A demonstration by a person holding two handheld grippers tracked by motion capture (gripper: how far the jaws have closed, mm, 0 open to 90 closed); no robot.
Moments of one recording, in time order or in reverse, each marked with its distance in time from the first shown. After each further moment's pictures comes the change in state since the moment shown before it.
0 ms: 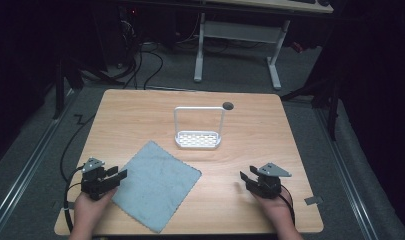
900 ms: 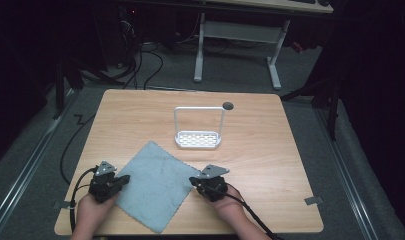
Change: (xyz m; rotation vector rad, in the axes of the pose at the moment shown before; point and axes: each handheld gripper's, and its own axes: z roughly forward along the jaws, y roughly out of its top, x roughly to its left) left arm -0.017 -0.009 0.012 0.149 -0.048 0.138; right arm 0.137 0.047 0.064 0.086 0.300 -0.204
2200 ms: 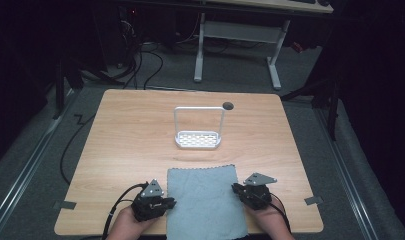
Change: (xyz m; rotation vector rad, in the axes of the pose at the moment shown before) left arm -0.116 0.008 0.031 0.039 -0.320 0.228; right arm -0.064 -0.080 -0.084 0.056 -0.141 0.156
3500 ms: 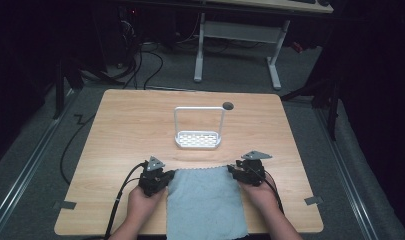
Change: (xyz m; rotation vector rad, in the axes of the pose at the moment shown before) left arm 0.041 0.032 0.034 -0.100 0.214 -0.181; right arm -0.041 0.041 0.043 -0.013 -0.070 0.132
